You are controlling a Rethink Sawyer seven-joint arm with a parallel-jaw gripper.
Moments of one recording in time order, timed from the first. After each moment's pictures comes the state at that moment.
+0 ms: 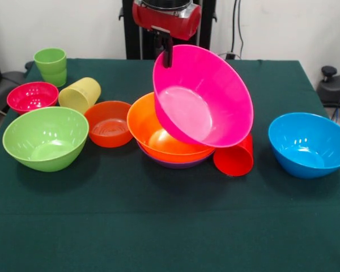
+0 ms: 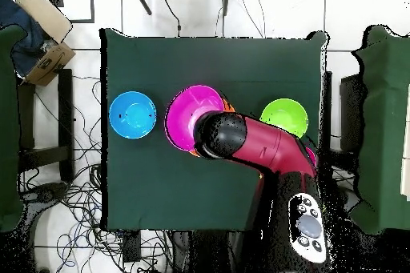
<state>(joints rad) -0.25 -0.75 -0.08 1.70 0.05 0.67 1.91</state>
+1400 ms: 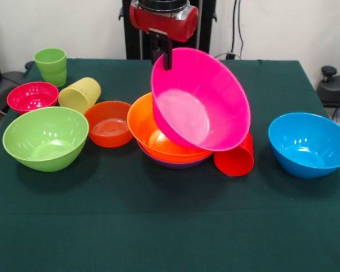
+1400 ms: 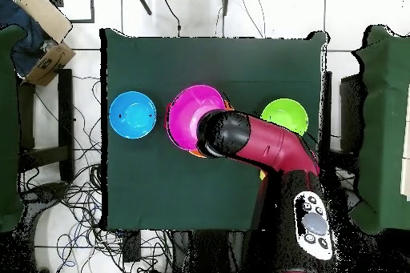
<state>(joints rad) -0.28 -0.75 -0.05 1.70 0.04 0.67 1.91</state>
